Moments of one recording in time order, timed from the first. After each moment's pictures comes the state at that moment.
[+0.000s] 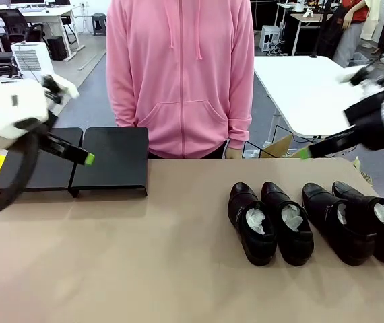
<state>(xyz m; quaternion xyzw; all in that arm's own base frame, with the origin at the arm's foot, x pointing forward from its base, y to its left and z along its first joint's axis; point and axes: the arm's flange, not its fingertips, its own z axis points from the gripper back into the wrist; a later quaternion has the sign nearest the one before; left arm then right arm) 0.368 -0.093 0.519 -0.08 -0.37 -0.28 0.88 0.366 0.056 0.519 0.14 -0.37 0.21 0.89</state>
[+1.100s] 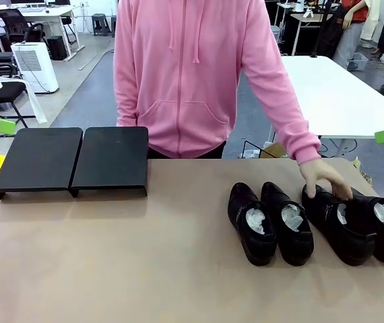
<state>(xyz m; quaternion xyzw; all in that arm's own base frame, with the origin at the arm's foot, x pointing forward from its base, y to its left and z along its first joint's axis) 0.312 0.011 0.583 -0.15 -0.42 -0.25 0.86 0.322 -0.043 0.549 0.19 -0.37 0.16 0.89</state>
